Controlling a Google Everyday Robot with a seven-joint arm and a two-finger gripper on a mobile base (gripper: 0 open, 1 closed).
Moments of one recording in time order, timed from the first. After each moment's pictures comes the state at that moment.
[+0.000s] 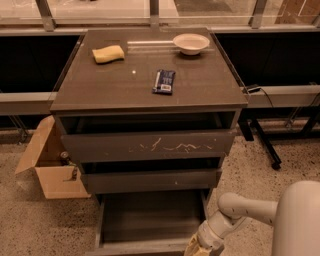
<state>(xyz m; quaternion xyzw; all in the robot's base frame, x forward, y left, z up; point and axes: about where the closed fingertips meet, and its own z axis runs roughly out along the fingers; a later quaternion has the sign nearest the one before) 0.364 -0.131 0.308 -0.65 0.64 0.39 0.09</state>
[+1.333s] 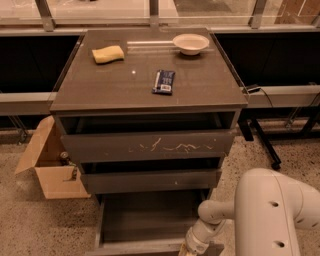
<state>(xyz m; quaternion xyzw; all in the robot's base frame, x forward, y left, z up) 0.366 -0.111 0.216 -0.64 0.69 0.34 0.01</state>
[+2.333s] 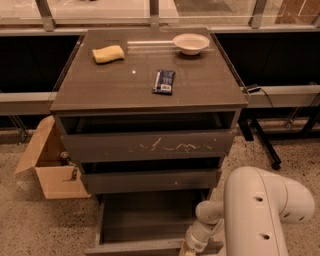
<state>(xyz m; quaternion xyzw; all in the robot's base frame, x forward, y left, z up) 0.385 -0.115 0.184 -0.63 0.72 0.30 0.00</state>
